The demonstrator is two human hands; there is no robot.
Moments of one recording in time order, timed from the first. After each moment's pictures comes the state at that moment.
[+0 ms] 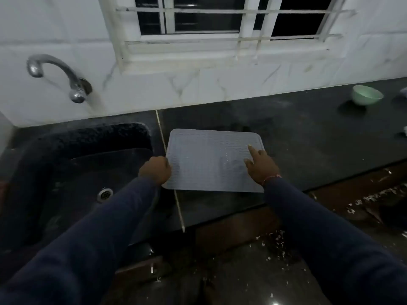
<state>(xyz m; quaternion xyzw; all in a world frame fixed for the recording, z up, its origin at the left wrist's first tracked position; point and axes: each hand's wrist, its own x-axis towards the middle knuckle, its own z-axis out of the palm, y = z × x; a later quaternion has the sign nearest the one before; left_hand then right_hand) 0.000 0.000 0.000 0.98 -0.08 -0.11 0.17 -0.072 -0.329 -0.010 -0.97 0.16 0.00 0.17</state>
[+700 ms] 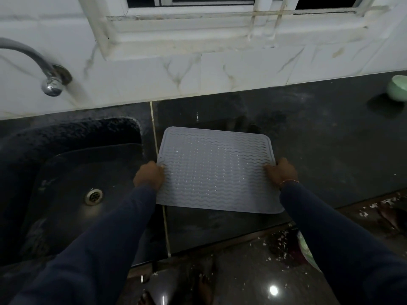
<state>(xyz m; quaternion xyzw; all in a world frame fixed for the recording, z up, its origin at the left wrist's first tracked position) 0.055 -0.035 -0.053 0.97 0.11 -0.13 0.19 -0.008 -0.410 -0.050 -0.89 0.36 0.06 0.28</state>
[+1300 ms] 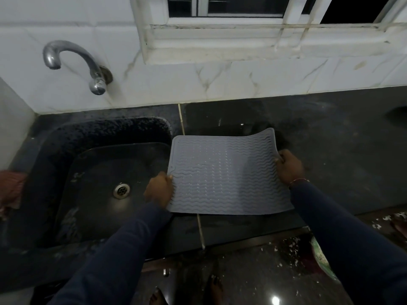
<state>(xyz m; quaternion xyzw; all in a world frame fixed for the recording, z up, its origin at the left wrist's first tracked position) 0.014 0.049 -0.072 0.96 0.08 -0.08 0.26 -0.003 -0.331 -0.009 -0.91 0.25 -0.01 0.33</state>
